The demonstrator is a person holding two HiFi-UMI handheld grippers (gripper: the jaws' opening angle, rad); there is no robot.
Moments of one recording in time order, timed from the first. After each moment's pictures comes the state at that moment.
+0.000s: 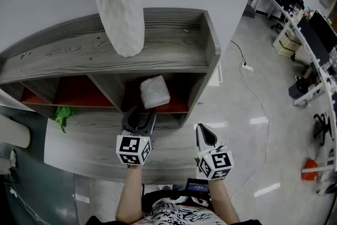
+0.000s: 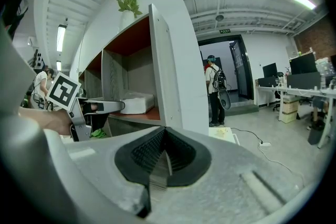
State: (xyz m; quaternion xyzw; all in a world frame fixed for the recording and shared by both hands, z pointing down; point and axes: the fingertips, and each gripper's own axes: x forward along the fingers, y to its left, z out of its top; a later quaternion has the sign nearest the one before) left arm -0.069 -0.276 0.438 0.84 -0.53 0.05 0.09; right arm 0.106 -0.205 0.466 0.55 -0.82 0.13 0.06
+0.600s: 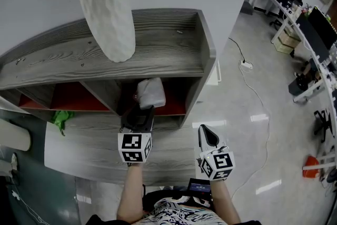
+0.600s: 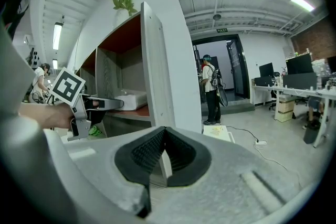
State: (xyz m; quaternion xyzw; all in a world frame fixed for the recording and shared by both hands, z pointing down) left arm -0.063 -0.296 0.445 0.83 -0.55 0.10 0.09; right arm 0.126 -0.210 0.475 0.56 -0.81 0.14 0.07
